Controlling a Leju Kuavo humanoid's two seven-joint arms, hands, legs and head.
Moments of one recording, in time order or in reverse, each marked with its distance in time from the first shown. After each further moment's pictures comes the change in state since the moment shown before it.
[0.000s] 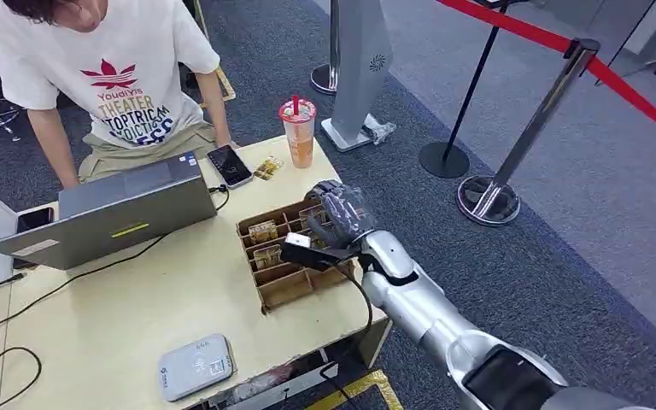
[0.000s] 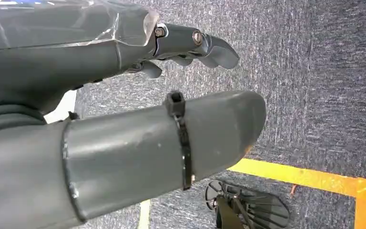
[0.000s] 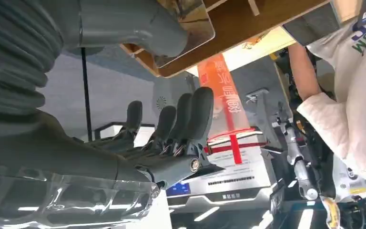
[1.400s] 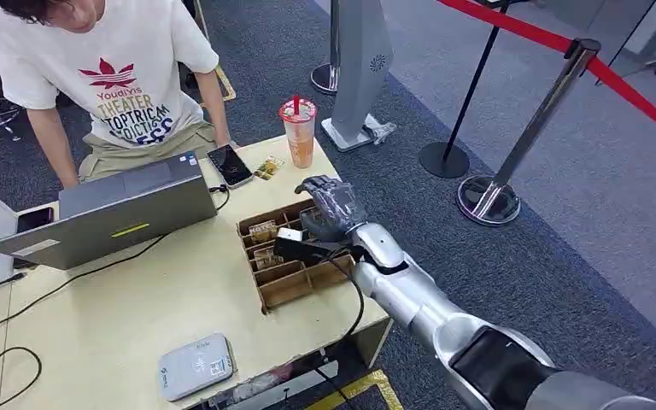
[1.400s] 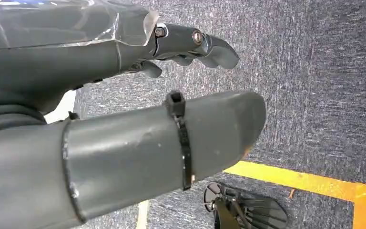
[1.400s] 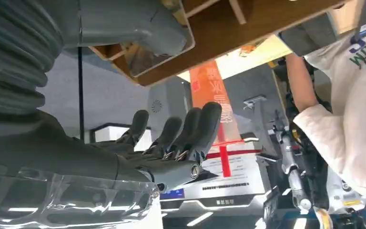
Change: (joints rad) left arm 0.005 0.007 0.000 0.000 0.012 0.003 -0.008; right arm -0.090 0.005 0.043 0.153 -0.036 -0.029 -0.026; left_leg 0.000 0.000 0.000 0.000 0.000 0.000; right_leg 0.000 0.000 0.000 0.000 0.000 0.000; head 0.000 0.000
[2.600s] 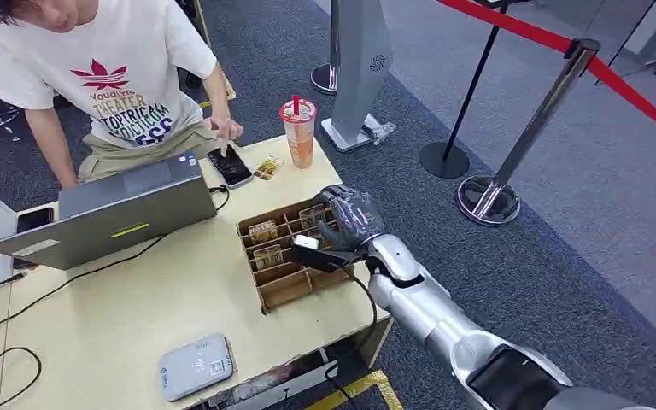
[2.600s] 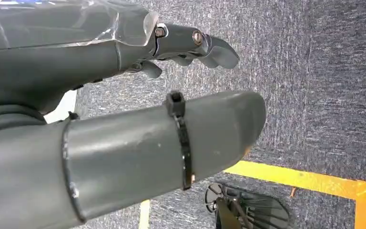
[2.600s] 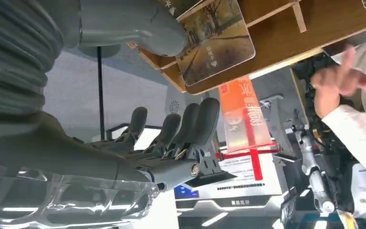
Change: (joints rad) left arm -0.007 0.000 -0.002 0.000 -0.020 -0.006 0.011; right arm 0.101 -0.027 -0.048 -0.105 0.036 0.008 0.039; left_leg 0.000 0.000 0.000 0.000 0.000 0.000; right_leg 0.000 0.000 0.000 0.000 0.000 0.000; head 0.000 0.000
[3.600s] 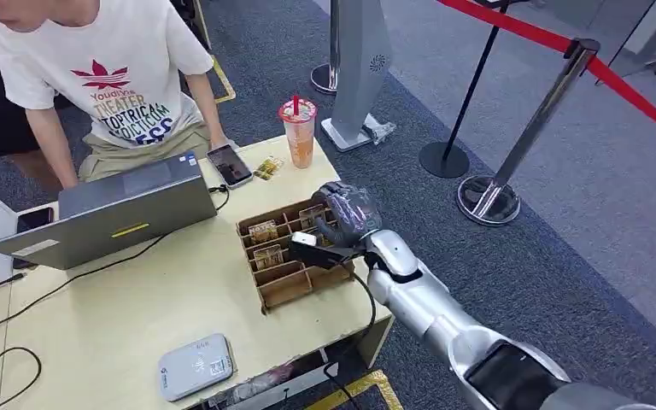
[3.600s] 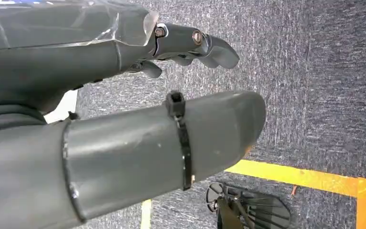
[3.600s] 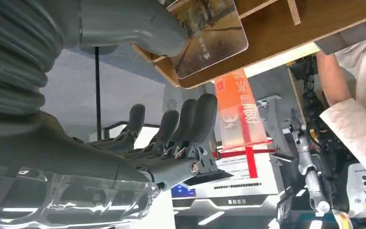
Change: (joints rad) left arm -0.005 0.000 -0.005 0.000 -0.009 -0.006 0.010; right arm -0.026 0.000 0.001 0.012 0.002 0.022 -0.008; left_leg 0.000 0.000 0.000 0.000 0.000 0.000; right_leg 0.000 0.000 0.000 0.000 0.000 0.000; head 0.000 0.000
